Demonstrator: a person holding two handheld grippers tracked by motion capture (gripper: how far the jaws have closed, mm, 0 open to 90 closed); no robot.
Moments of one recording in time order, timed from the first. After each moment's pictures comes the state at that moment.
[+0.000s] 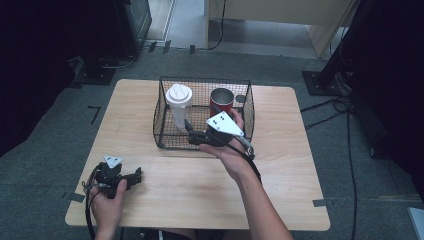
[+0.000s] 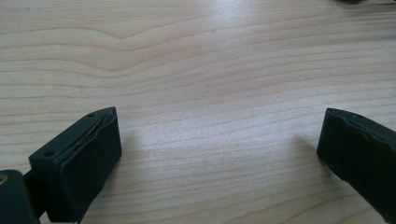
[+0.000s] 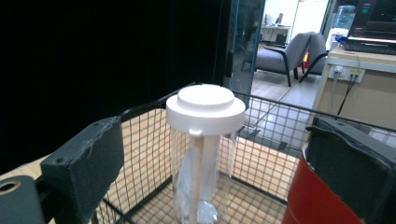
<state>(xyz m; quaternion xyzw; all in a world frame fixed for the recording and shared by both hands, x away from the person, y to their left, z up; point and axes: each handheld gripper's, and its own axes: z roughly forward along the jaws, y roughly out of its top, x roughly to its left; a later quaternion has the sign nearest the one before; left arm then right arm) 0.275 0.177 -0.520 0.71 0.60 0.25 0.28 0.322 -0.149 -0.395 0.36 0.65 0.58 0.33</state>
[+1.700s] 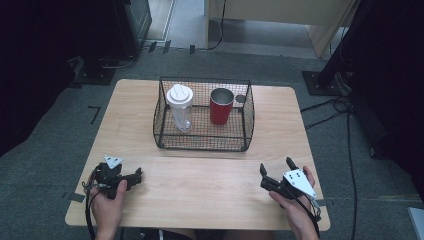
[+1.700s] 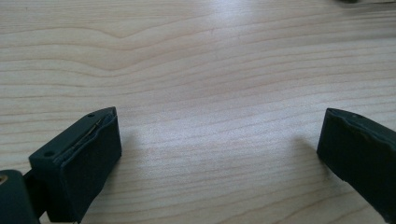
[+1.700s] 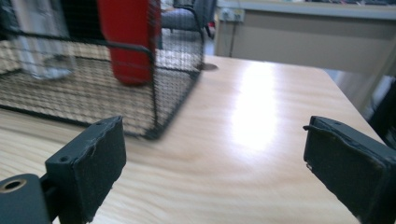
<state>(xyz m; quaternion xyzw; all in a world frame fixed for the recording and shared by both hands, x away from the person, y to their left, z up) 0.274 0.176 -0.520 0.71 0.60 0.24 0.28 0.212 -0.340 -0.509 0.51 0.60 0.47 0.40</state>
